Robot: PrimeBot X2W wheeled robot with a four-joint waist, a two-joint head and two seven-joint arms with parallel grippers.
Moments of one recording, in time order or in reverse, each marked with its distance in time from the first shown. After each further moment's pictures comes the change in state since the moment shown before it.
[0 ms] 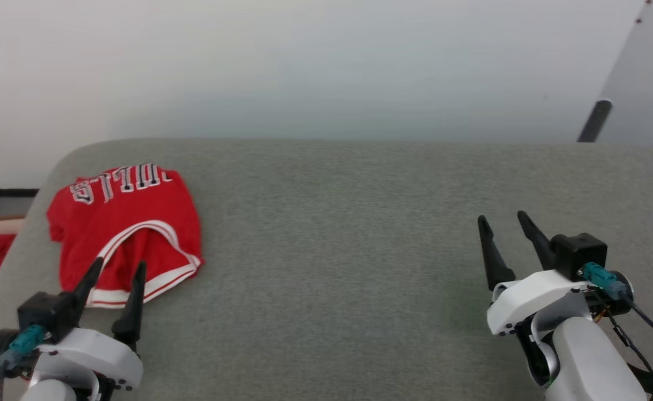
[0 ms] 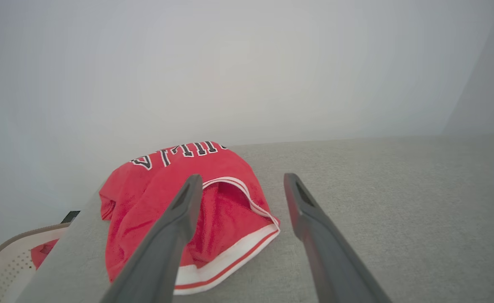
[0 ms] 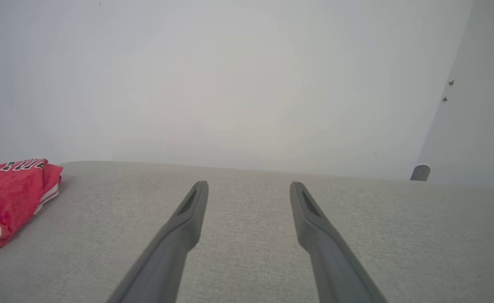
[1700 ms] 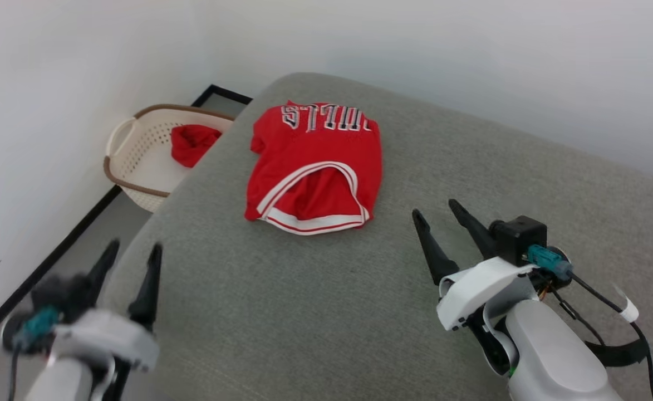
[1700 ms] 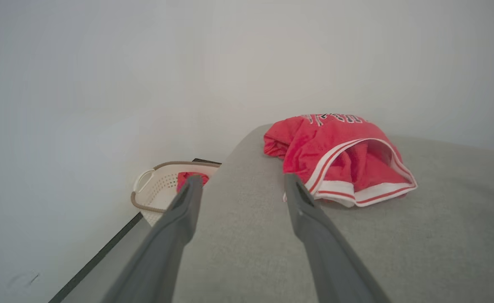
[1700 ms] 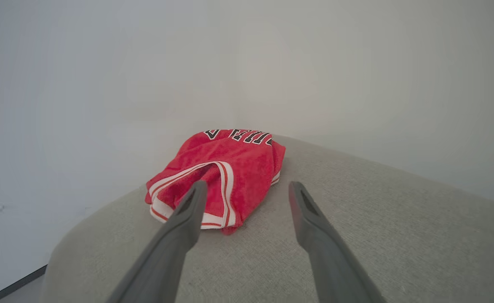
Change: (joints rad) left arm -0.033 -0.043 0.011 0.001 0.006 -0.001 0.000; right arm -0.098 -0.001 0.295 0.042 0.202 0.000 -0.003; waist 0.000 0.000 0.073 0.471
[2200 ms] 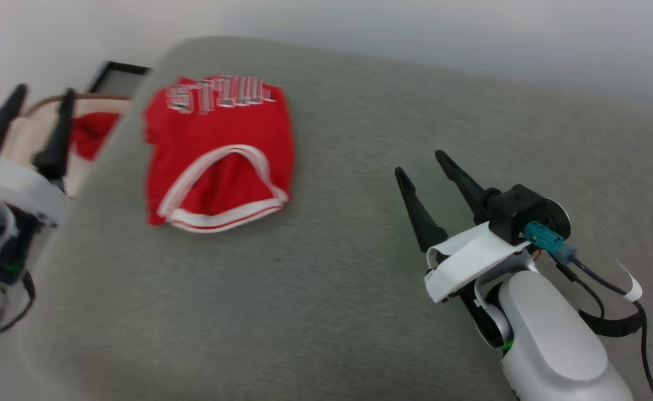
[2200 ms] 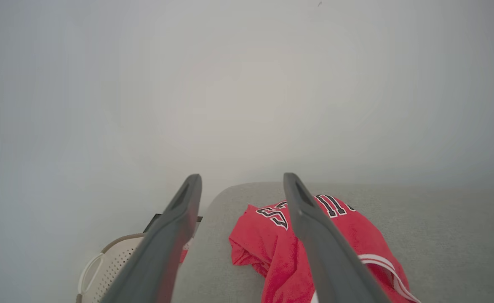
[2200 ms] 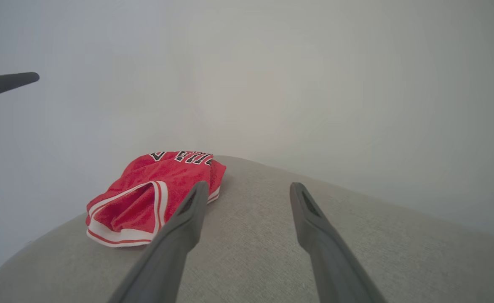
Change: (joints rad) left arm -0.532 0.304 -0.358 0.194 -0.407 0.000 0.007; right arm -0.029 0.002 0.002 -0.181 -0.100 0.000 0.000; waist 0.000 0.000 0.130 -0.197
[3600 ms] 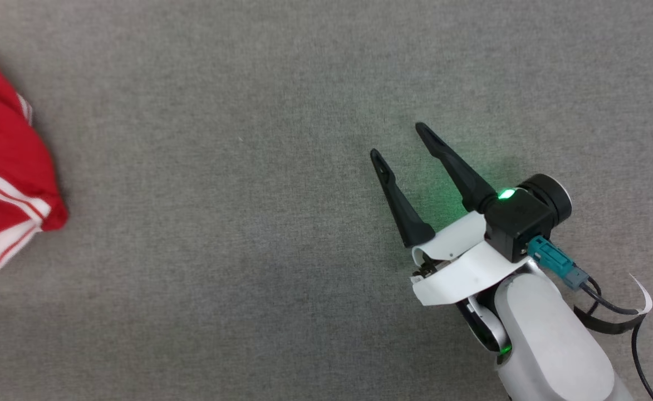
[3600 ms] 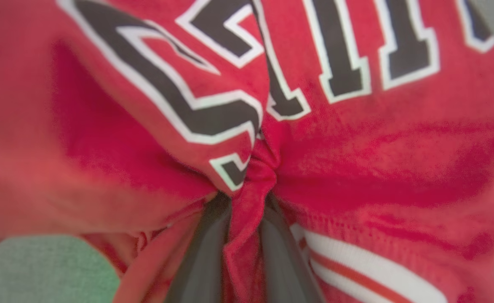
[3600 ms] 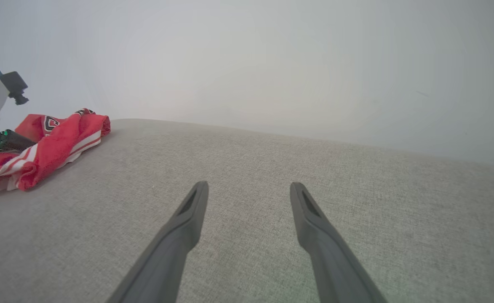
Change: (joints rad) left arm -0.213 0.321 -0.438 0.114 -0.703 0.007 0.599; right arm 0.053 -0.001 0.033 -0.302 -0.096 0.000 0.019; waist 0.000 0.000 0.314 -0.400
